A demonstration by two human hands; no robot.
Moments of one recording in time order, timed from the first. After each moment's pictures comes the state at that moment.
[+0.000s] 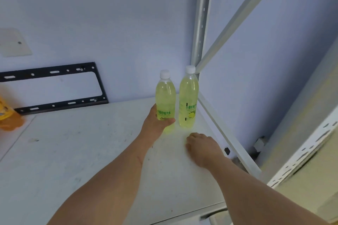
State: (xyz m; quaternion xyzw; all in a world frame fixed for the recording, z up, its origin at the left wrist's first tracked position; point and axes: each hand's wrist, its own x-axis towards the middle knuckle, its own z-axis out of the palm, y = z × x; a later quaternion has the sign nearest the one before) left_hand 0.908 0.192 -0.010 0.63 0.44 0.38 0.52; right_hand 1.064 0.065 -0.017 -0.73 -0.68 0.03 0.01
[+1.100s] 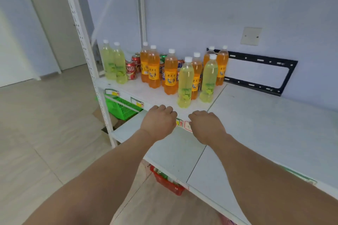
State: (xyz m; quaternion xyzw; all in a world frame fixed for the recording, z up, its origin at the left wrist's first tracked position) left_hand 0.345 -0.161 0.038 0.70 0.64 0.08 -0.30; right_hand 0.516 -0.084 0.042 -0.37 -0.92 -0.14 0.04
